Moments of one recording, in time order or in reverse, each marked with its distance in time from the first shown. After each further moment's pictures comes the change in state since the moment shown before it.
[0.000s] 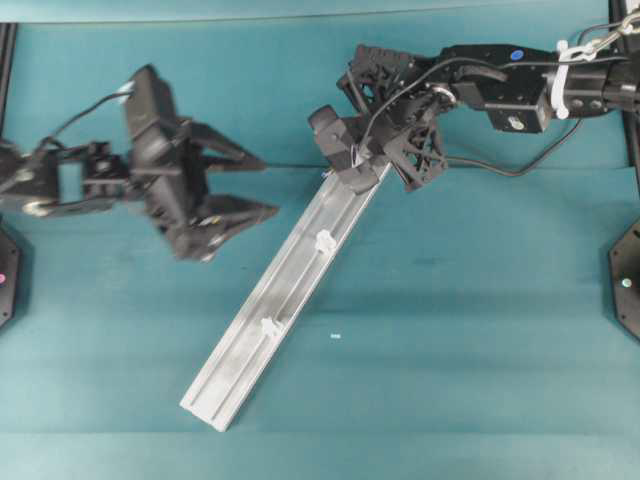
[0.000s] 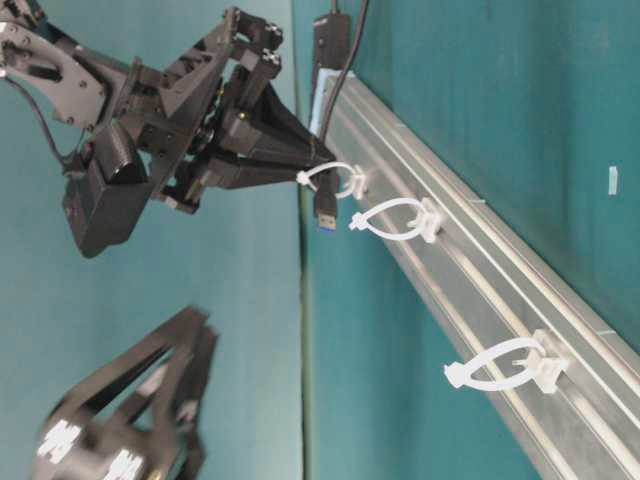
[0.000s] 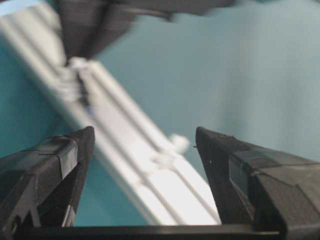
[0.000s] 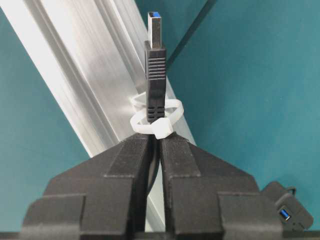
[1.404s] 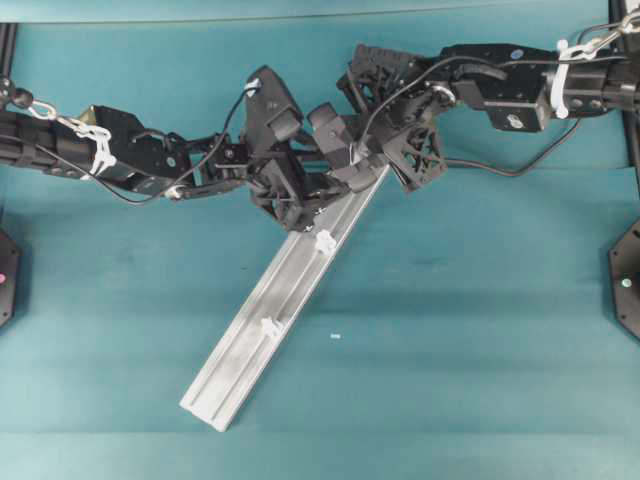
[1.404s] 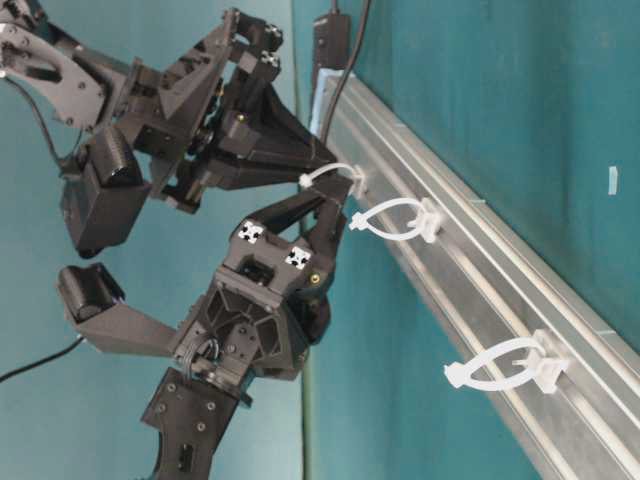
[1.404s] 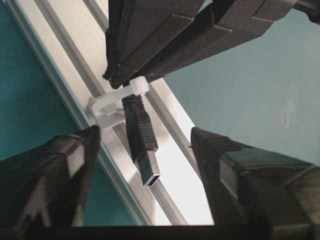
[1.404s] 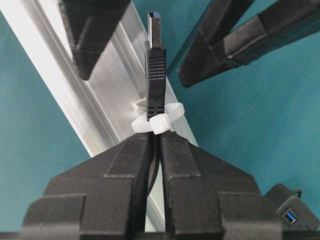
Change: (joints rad) left arm 0.037 0.443 -0.268 0.000 -0.060 -0.040; right arm -0.002 0.000 0.000 0.028 0.000 0.002
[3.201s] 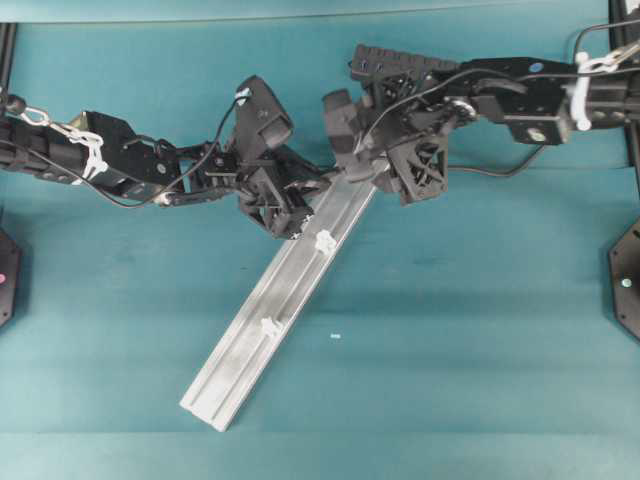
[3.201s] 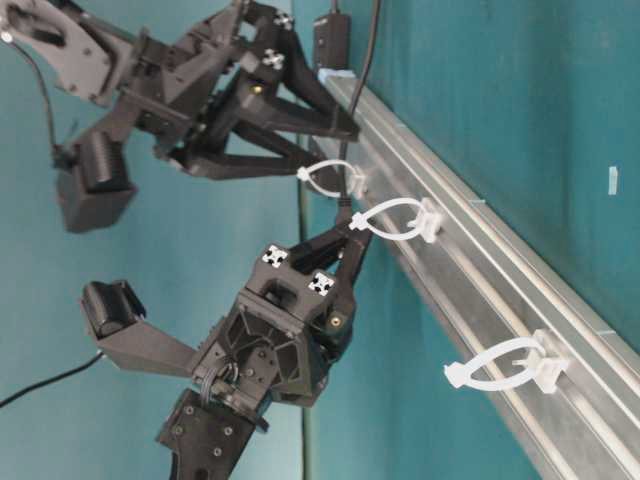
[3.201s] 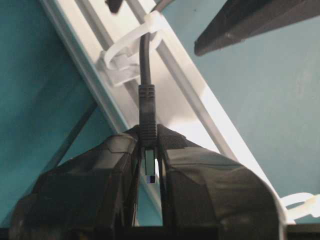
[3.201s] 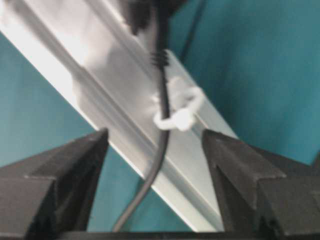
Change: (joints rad) left arm -0.012 -0.015 0.051 0.003 0.017 -0.032; right arm 0.012 -0.081 0.103 0.002 -0.094 0.308
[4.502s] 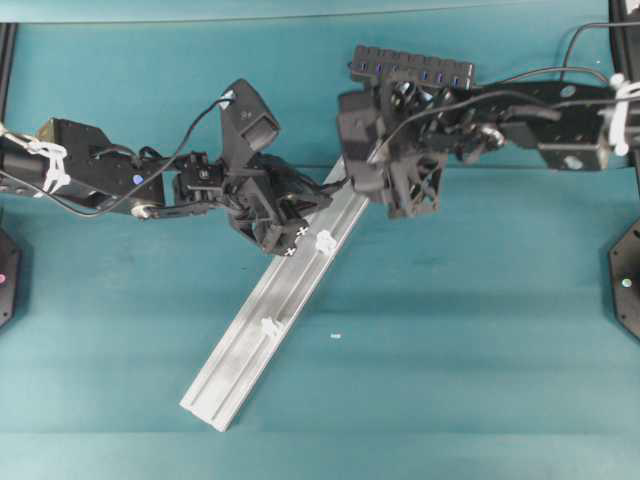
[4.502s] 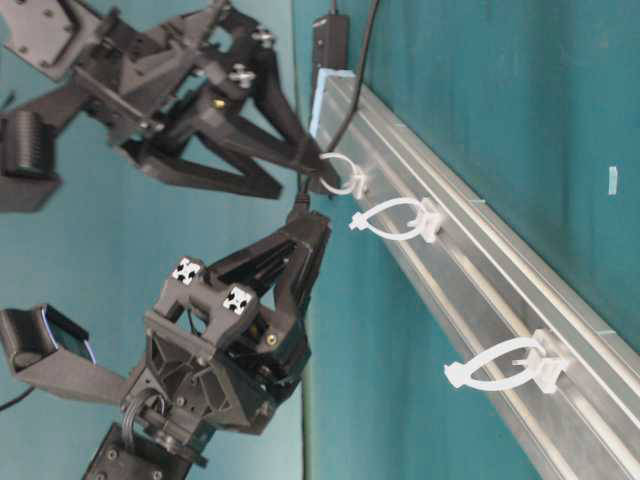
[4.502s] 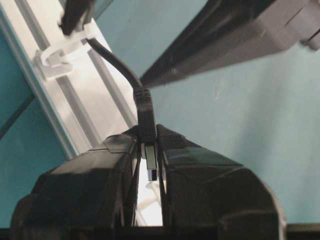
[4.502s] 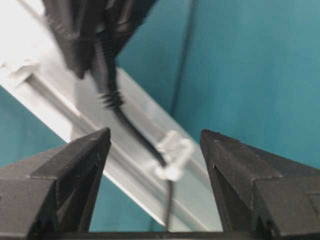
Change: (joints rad) left arm -0.074 -0.147 0.041 0.000 0.055 -0.133; right arm 0.086 -0.052 0.069 -0.015 -0.193 0.109
